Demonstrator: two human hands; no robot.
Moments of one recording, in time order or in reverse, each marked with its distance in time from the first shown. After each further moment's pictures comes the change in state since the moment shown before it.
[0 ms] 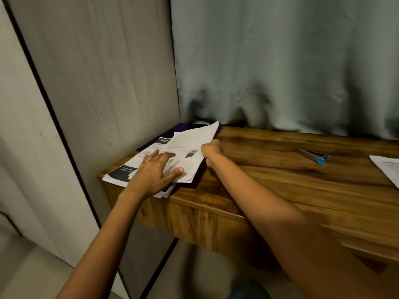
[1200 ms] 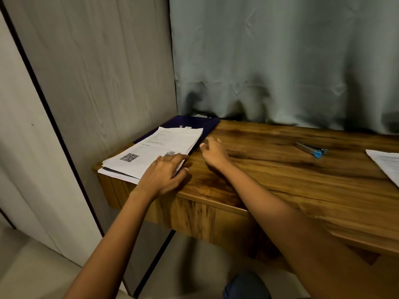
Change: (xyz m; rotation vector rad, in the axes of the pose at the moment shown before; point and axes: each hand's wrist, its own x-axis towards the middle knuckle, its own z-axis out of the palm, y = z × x) left_hand -0.006 0.019 0.022 -0.011 -0.023 0.151; right_hand 0.003 0.034 -0.022 -0.644 -0.105 -0.416
